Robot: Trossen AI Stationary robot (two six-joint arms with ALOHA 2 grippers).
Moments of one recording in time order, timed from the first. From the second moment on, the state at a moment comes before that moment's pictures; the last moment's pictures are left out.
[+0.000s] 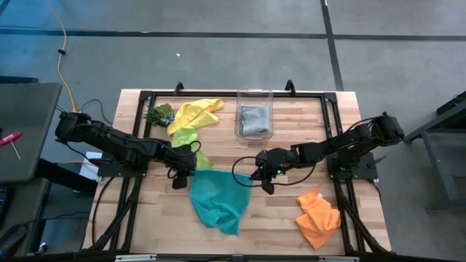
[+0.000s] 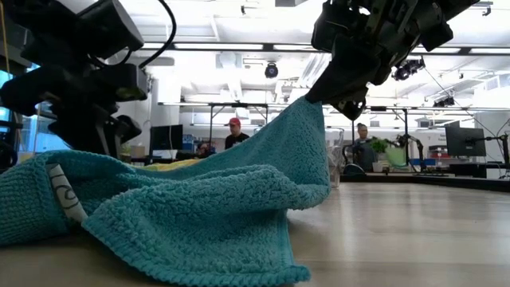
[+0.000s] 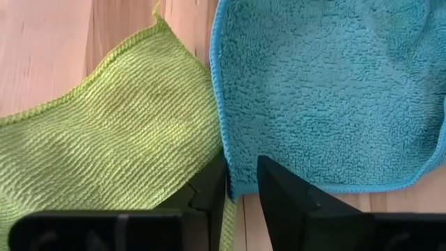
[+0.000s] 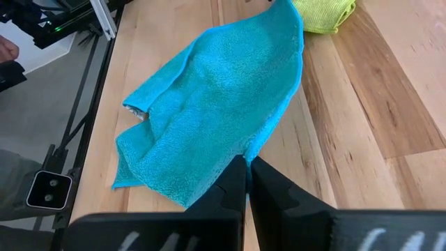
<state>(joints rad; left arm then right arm) 0.02 1.23 0.43 -0.22 0.08 -0.15 0.17 1.49 0.75 0.12 -0.10 0.45</state>
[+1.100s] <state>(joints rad) 0.02 1.05 1.05 -0.71 -0.12 -0.04 0.17 1.07 0.78 -0.04 0.07 0.40</state>
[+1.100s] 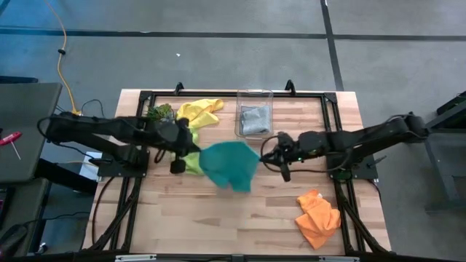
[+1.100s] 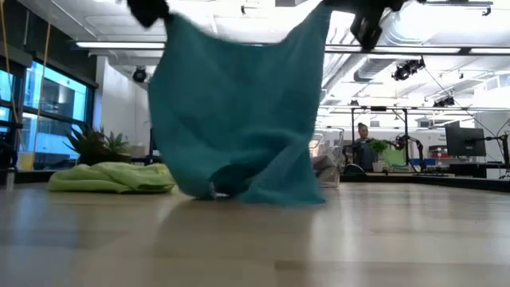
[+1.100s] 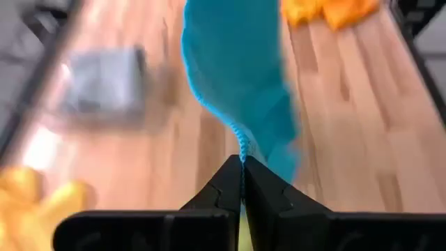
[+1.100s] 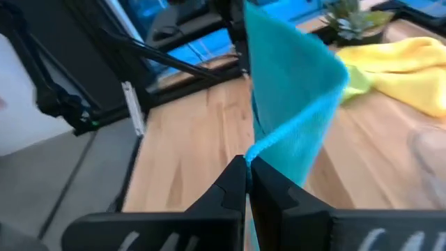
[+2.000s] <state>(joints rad) -0.28 1.22 1.22 -0.86 -0.24 -0.20 0.29 1.13 1.18 -0.79 0.08 0.44</state>
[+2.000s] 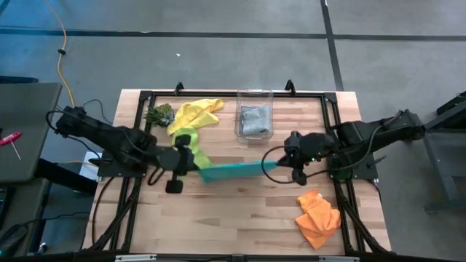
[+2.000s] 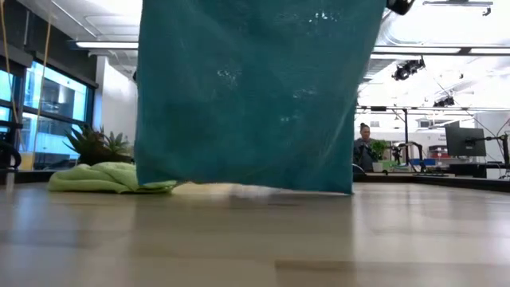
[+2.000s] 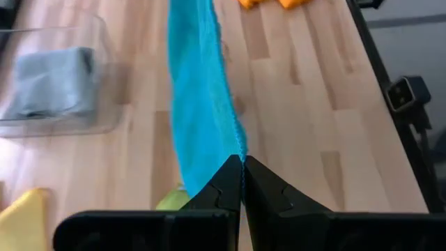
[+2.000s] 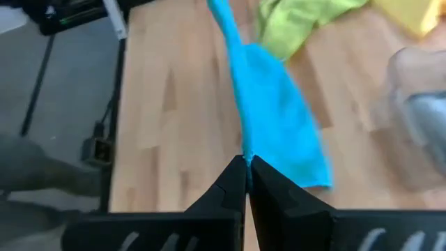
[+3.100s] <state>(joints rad) -0.48 1.72 1.22 -0.56 0.02 -0.44 0.75 1.67 1.17 -0.53 -0.09 0.93</state>
